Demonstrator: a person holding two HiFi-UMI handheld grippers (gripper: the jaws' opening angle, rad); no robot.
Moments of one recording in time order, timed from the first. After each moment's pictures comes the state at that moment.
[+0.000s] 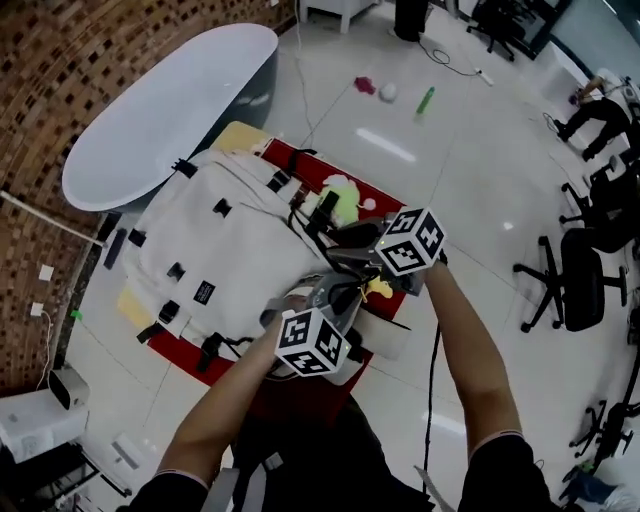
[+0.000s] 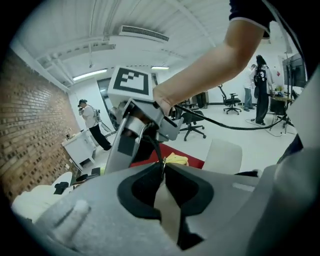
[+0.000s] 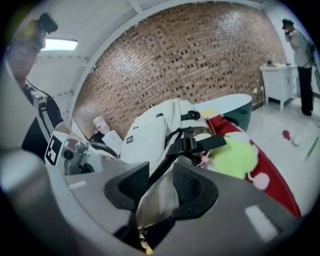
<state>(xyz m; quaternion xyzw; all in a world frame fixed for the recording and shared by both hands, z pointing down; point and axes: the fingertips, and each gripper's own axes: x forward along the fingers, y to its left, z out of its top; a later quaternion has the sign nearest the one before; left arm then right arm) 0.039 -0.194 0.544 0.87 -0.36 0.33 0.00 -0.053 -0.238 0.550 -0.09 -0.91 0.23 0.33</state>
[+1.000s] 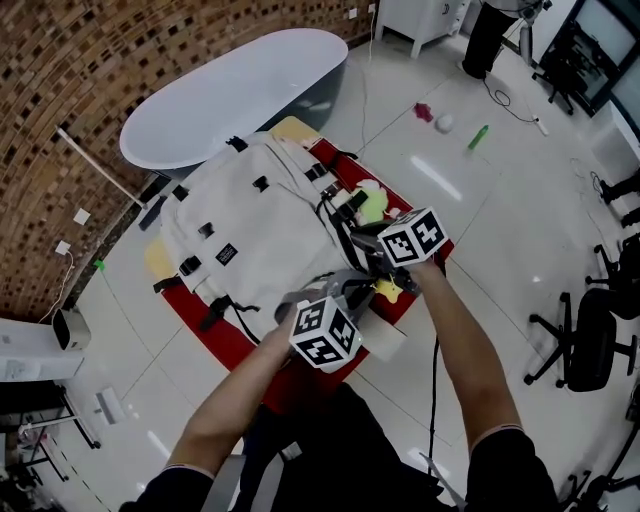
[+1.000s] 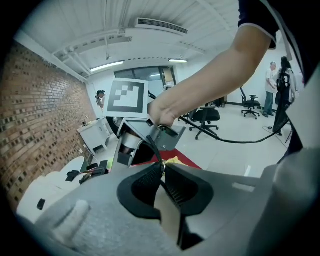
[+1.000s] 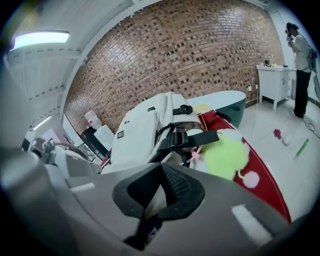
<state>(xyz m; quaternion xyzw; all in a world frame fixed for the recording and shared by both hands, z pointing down) 0.043 -0.192 0.534 0.82 -0.45 0.35 0.06 -0.061 -0.251 0.569 -0.07 -0.90 0.21 0.37</state>
